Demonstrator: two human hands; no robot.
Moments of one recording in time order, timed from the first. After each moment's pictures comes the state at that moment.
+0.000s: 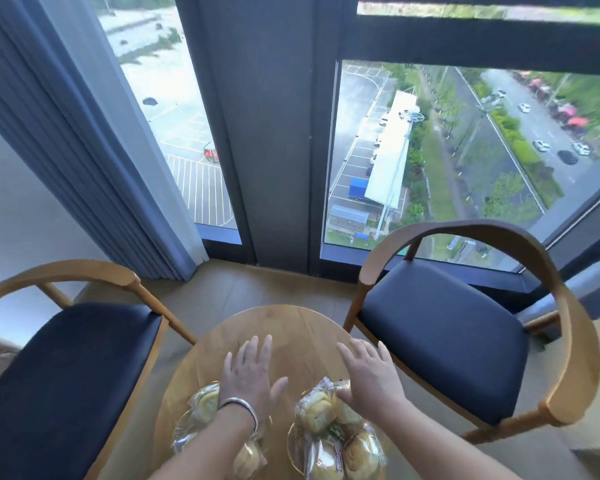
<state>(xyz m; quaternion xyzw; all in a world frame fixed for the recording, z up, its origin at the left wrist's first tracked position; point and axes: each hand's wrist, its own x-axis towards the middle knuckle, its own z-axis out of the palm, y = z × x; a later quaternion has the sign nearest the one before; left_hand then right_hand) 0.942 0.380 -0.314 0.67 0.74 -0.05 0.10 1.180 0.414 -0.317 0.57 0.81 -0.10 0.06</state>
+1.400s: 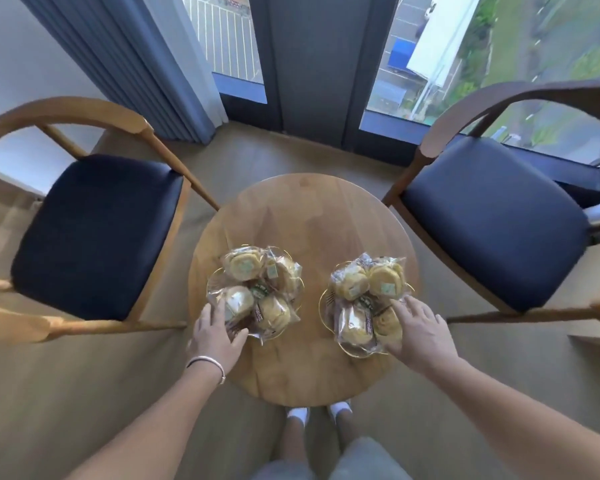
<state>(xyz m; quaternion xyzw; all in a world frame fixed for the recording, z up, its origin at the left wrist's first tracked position) 0.839 0.224 -0.431 0.44 0.84 -0.07 0.31 1.208 0.315 -0.422 0.61 0.74 -0.21 0.20</state>
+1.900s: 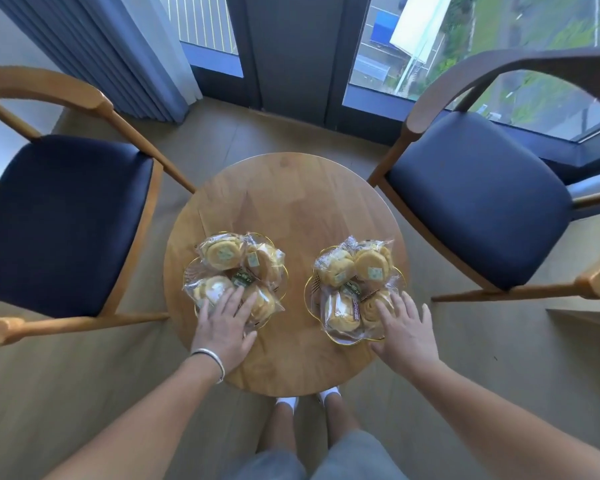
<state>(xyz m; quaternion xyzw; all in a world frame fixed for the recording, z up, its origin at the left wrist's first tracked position) 0.867 0.235 -0.460 0.68 0.69 -0.15 0.20 1.207 0.289 -0.449 0.59 0.74 -0.17 0.26</state>
